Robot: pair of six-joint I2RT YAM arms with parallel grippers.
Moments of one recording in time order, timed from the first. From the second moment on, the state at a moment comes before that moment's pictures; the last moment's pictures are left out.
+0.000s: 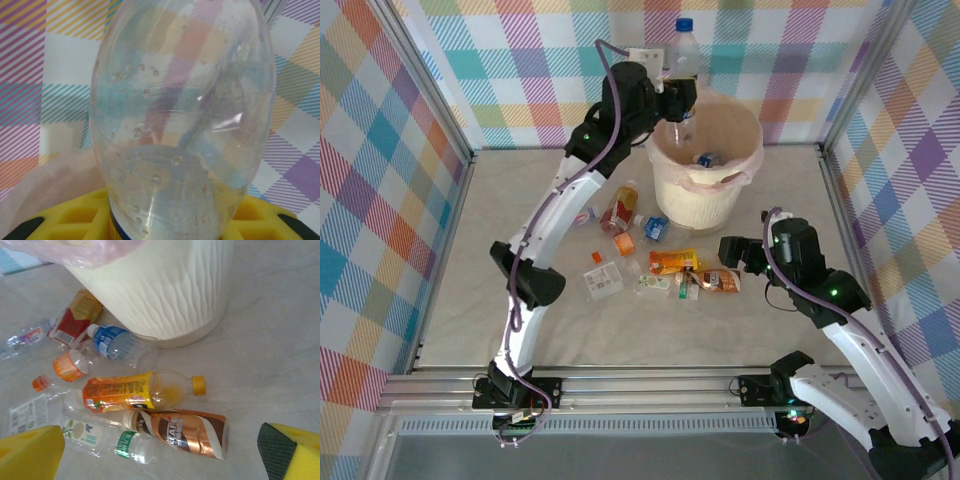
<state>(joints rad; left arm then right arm) -0.65 2.19 2.66 -0.53 -0.01 -0.35 0.47 0.80 0.94 -0.79 0.11 0.44</state>
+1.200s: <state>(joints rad) -0.65 2.47 2.70 -0.38 0.06 -0.28 0.47 0.99 0.90 -1.00 0.22 0.66</state>
